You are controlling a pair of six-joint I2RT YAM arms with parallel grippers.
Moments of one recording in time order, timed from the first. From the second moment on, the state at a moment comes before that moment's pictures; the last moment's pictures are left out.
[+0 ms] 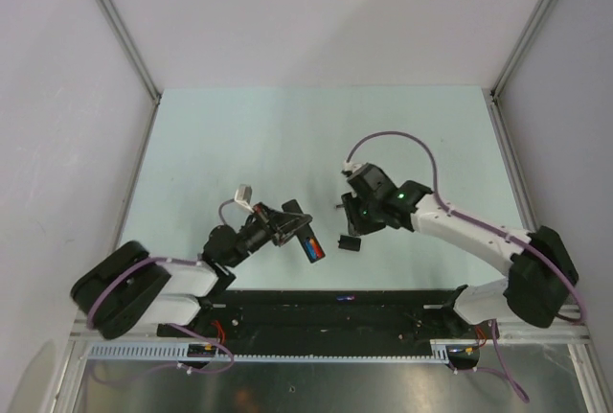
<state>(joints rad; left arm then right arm) -0.70 1.35 0.12 1.30 0.20 -1.45 0.78 1.33 1.03 -0.69 0.03 0.46</state>
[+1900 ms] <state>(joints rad) -0.70 0.86 0.05 1.29 0.19 -1.32 0.88 1.62 0.87 -0.26 0.08 0.32</state>
